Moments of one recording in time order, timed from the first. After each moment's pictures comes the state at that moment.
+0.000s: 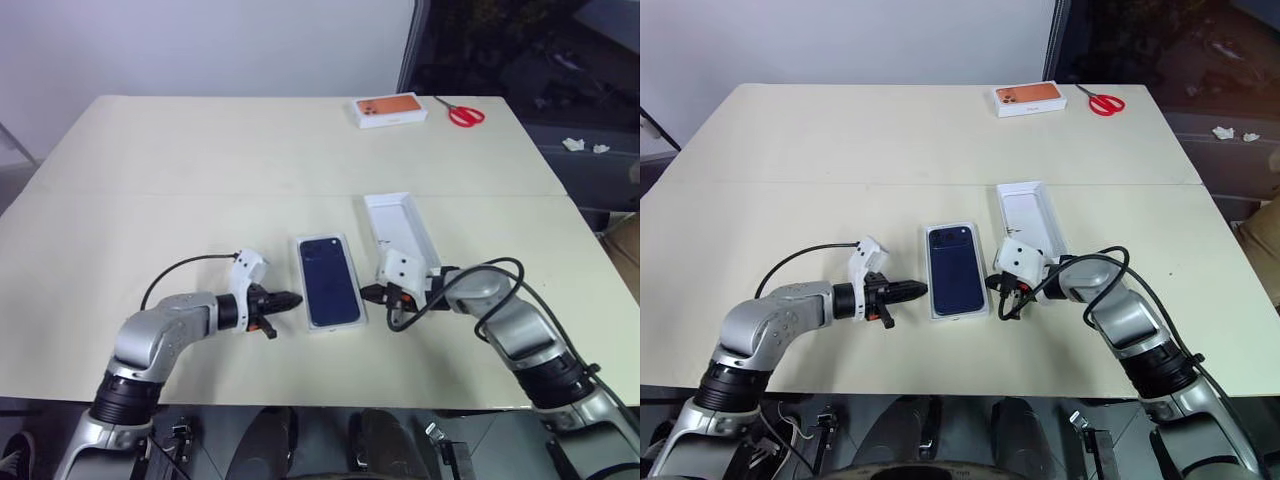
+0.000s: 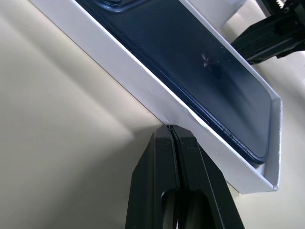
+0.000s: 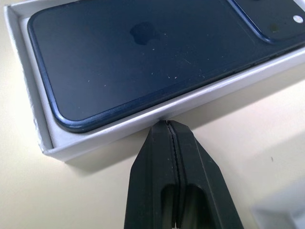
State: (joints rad) left arm -0.27 0.48 -0.09 -0.19 -0.58 0.93 -0.74; right arm -0.38 -0.64 0.28 -0.16 0.07 0.50 1.01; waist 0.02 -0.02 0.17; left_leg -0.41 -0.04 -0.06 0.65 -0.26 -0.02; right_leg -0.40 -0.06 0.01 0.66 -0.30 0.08
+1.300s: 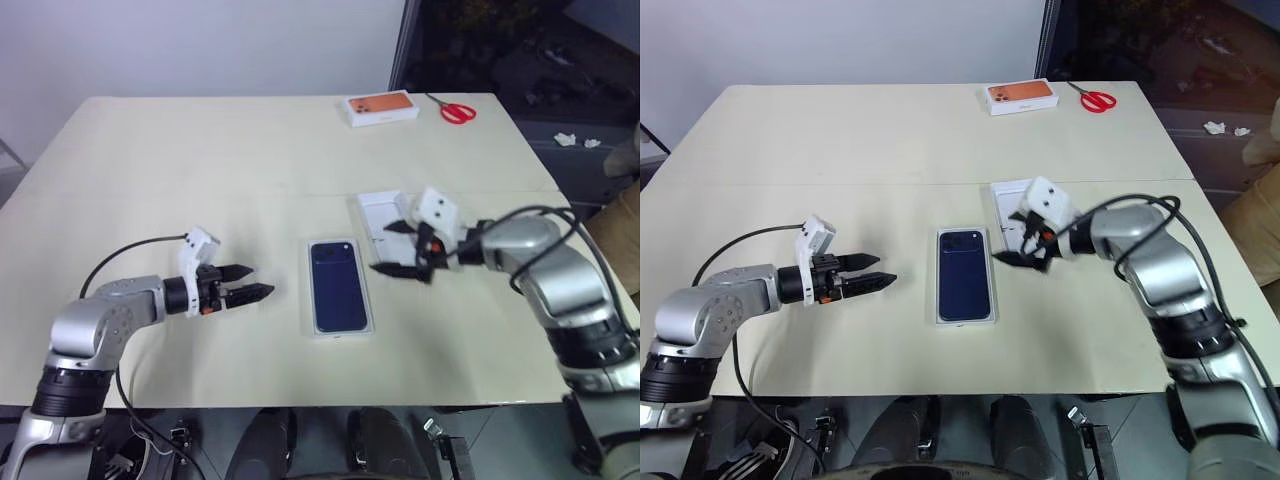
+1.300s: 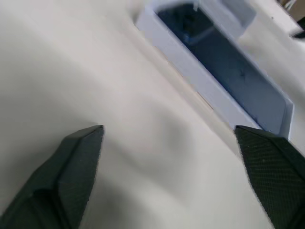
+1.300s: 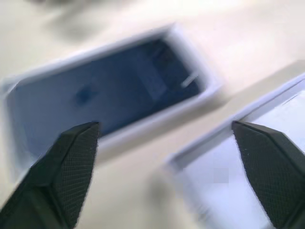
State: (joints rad) left arm -0.29 0.68 0.08 -0.13 -0.64 0.88 -0.88; right arm -0.61 -0.71 0.16 -0.16 0.22 0.72 0.98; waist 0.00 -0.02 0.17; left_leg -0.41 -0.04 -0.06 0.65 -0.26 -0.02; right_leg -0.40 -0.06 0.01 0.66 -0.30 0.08
